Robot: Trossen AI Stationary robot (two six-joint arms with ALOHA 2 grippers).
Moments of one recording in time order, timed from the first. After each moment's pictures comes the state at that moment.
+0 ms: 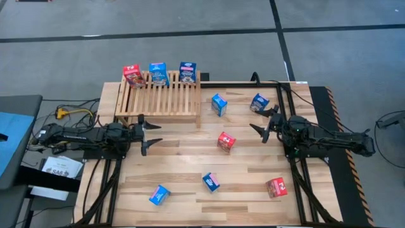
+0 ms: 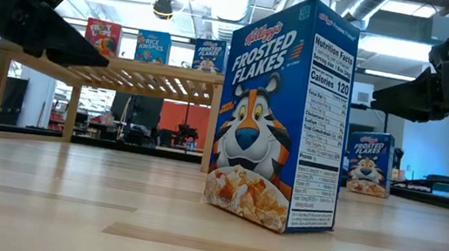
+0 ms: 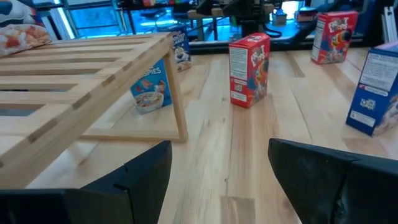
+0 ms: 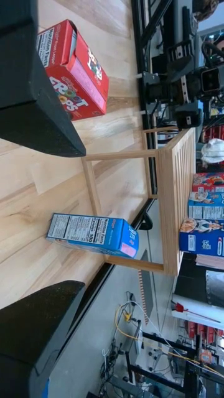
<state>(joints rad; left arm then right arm) -0.04 0.19 0.01 0.08 -0.28 0.07 -0.21 0.15 0.00 0.05 0.23 0.00</state>
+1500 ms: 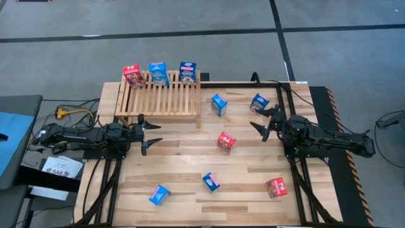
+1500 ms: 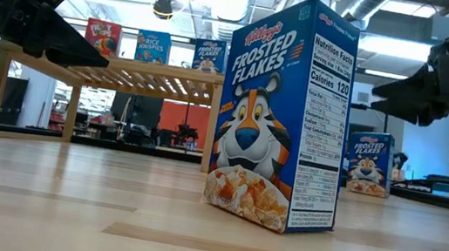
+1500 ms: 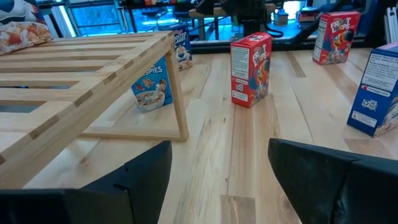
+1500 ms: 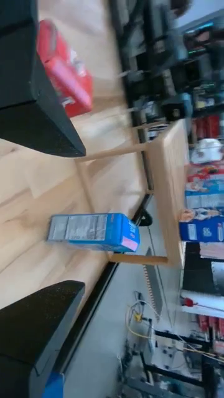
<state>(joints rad) -0.04 0.19 0.01 0.07 -0.29 0.07 -0.23 0.15 0.00 0.10 0.24 0.13</state>
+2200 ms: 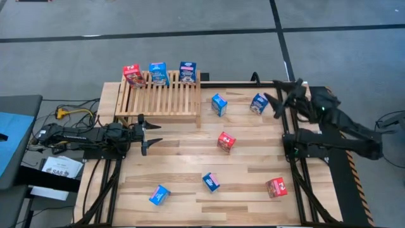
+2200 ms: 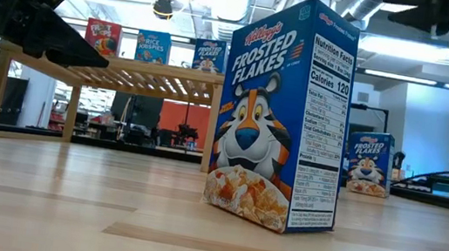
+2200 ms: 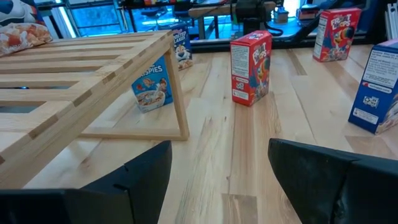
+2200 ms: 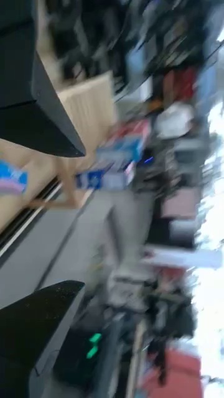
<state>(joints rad) -0.04 0.19 0.01 0.07 -0.29 0.08 -0.38 0.44 0.68 -0.22 0.29 -0.04</state>
